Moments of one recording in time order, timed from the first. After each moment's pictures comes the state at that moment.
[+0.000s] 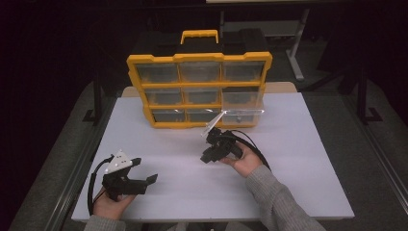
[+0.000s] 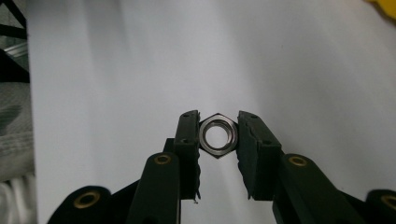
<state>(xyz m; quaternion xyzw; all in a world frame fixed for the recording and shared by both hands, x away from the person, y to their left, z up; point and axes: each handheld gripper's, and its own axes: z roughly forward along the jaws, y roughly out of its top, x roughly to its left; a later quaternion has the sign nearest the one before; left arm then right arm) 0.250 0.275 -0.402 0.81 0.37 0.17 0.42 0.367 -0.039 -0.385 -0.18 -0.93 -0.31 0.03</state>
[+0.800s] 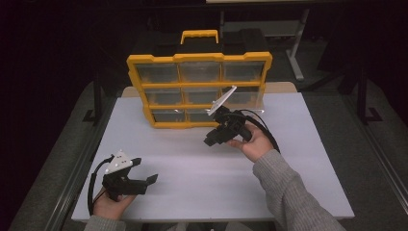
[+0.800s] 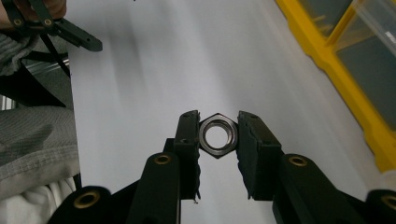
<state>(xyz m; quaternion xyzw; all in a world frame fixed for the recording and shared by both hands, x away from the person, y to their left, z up) 0.249 0.274 -0.401 0.81 0.37 0.17 0.42 0.376 -0.060 -0.313 -0.18 -0.92 -0.33 0.01</state>
